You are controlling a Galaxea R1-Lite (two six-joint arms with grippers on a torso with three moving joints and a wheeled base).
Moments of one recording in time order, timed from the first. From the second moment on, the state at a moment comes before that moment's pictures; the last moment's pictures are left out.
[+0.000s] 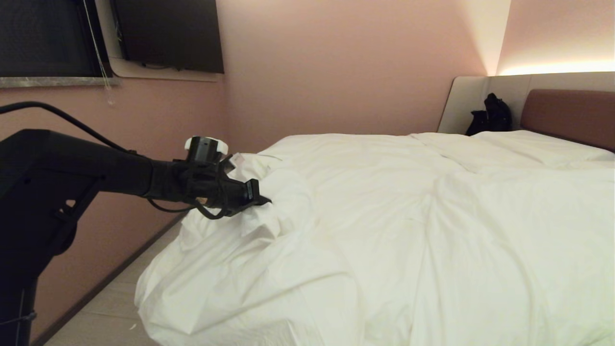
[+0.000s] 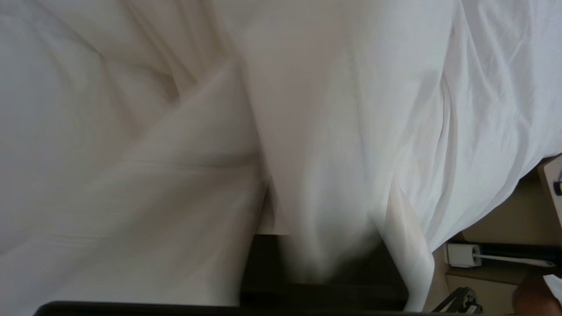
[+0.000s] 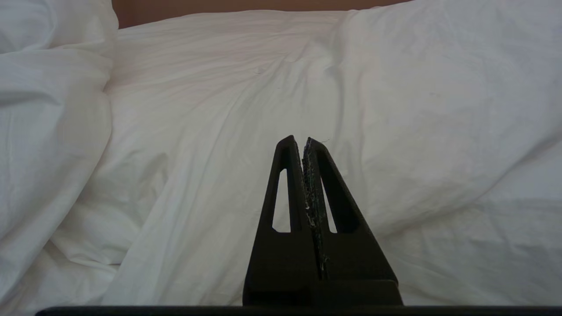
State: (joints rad) left arm -0.22 2.19 -1.54 0.04 -0.57 -0.41; right arm 0.00 0.00 0.00 0.00 0.00 0.00
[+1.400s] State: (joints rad) left arm 0.49 1.59 -1.12 0.16 -0.57 -0.20; right arm 0.00 0.00 0.00 0.00 0.00 0.00
